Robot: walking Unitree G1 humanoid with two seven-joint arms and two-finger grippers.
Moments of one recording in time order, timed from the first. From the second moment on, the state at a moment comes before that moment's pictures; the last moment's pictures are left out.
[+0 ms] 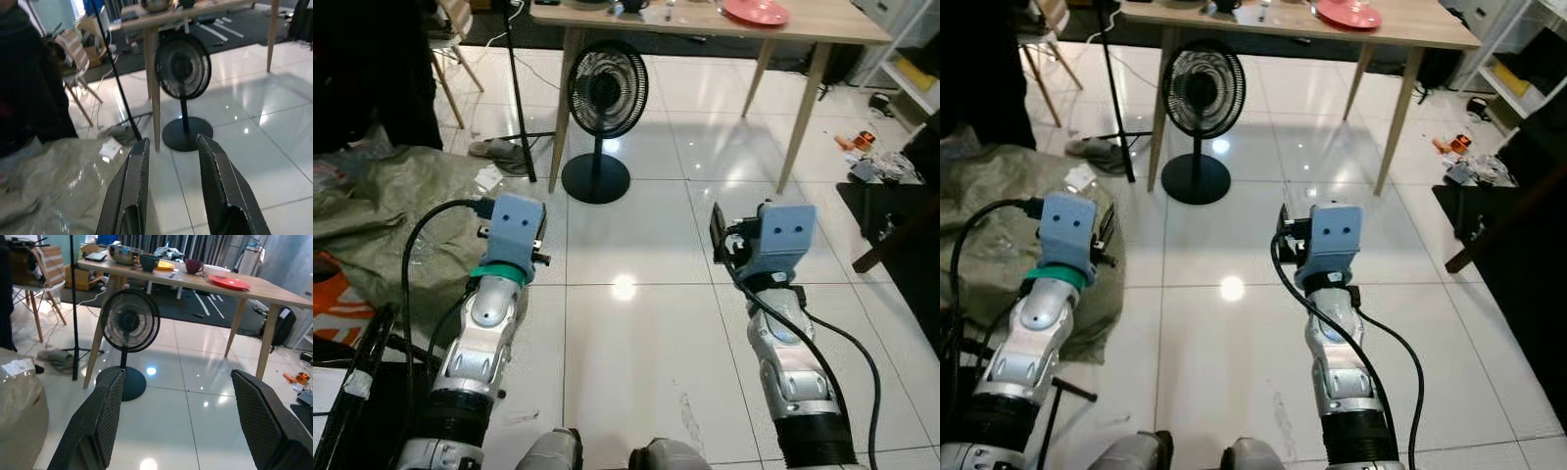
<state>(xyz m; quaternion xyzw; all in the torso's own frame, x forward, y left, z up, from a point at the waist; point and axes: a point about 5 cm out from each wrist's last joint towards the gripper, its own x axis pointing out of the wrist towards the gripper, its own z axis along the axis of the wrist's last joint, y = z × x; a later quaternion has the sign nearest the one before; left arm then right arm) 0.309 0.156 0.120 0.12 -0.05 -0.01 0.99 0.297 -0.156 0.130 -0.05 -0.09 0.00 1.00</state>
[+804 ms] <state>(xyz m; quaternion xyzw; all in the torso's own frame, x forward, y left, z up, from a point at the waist) 0.318 0.136 0.123 0.13 -0.05 -0.06 0.99 0.281 -0.166 0.111 -0.03 -0.05 -0.05 1.00</state>
